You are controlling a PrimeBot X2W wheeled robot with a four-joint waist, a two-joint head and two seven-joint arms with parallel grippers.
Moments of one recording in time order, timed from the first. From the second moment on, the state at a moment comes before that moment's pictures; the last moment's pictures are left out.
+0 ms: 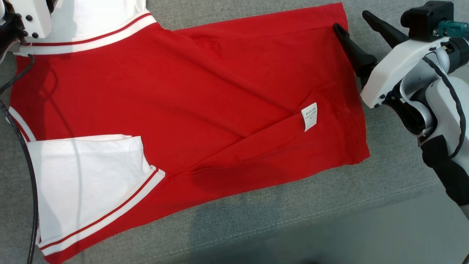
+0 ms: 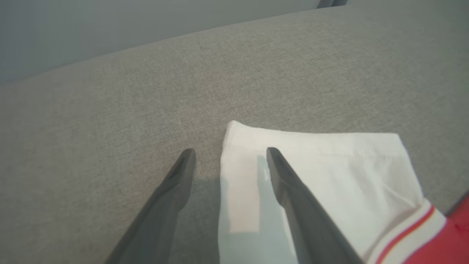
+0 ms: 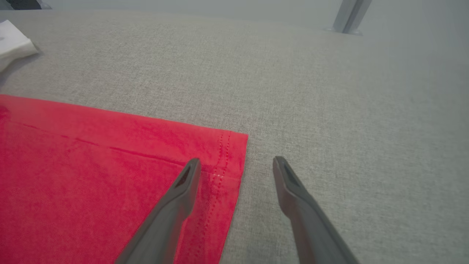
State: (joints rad) left arm -1.23 0.46 -0.48 0.73 -0.67 -0.12 0.51; right arm -0.95 -0.35 0.59 0.53 0.63 0.13 0.06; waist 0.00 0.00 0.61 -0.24
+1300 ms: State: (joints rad) left arm -1.31 0.53 -0.73 0.63 -0.95 -0.12 0.38; right arm -1.14 -0.54 1.02 0.56 1.00 0.13 -0.09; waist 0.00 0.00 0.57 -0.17
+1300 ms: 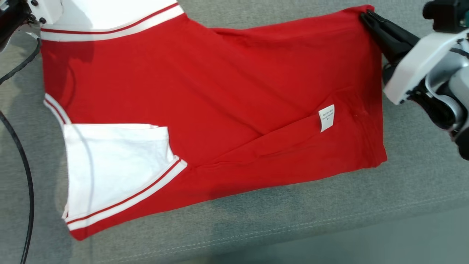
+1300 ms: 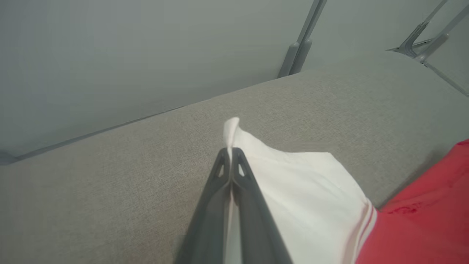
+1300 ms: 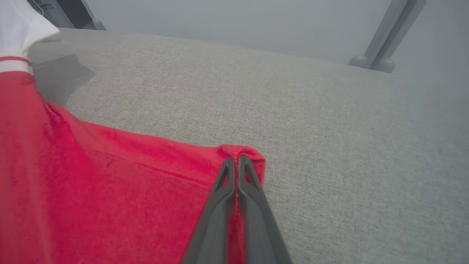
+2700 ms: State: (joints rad) left arm -0.29 0.77 -0.75 -0.24 -1.19 0.16 -0.20; right arm -0.49 -0.88 0.85 0.20 0.82 0.13 -0.25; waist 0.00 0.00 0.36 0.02
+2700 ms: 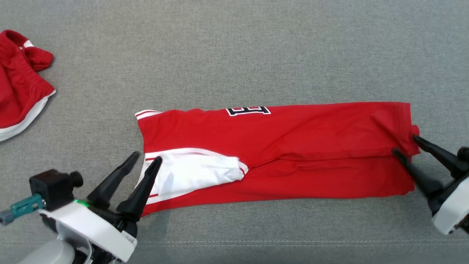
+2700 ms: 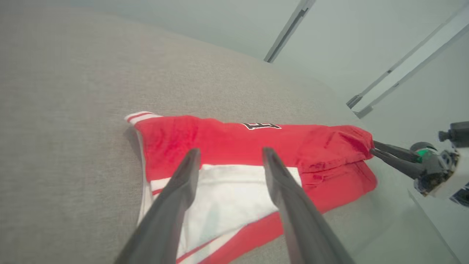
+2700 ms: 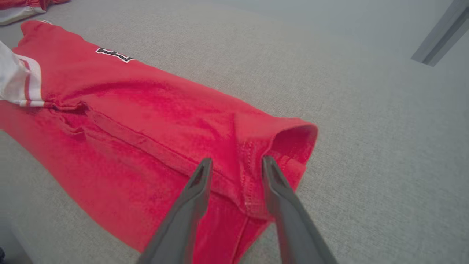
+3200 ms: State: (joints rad) left arm -0.19 0.68 -0.58 -0.20 -0.92 0.47 -0.25; right arm -0.08 -0.56 0.26 0.17 0.72 0.13 -0.25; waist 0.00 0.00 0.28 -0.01
